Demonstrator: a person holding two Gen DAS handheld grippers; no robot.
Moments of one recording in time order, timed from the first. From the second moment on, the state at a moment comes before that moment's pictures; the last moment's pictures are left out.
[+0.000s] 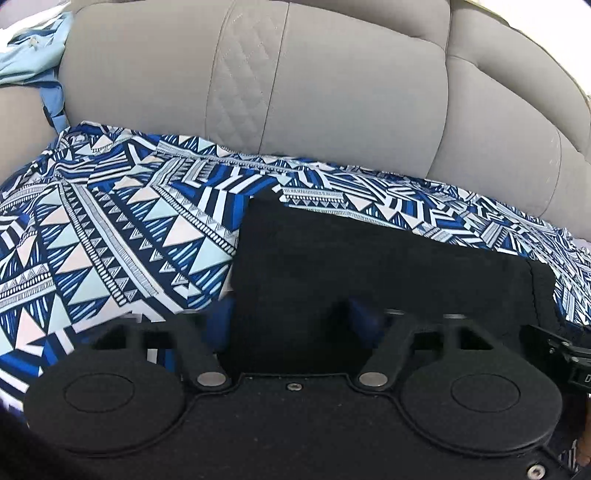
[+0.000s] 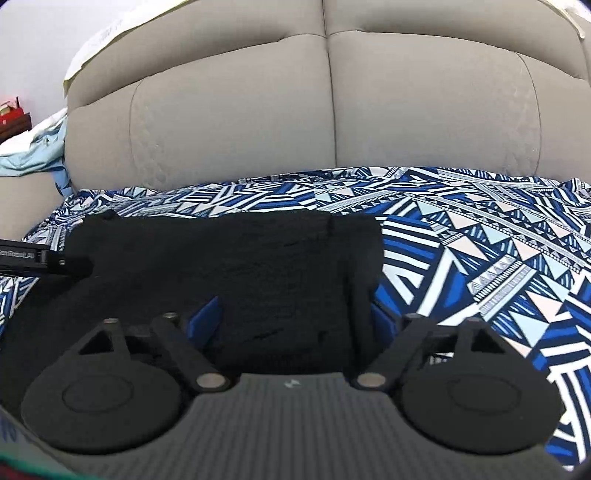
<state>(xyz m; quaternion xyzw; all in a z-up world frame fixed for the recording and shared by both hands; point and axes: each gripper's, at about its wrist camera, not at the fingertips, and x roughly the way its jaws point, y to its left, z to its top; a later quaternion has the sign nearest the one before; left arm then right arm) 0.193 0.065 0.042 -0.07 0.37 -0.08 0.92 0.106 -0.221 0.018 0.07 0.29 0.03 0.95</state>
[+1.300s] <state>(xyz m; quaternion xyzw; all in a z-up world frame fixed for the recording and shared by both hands) 0.148 0.033 0.059 0.03 0.28 -0.06 0.96 0.086 -0.214 0.036 0.11 0.28 -0.05 0.95</state>
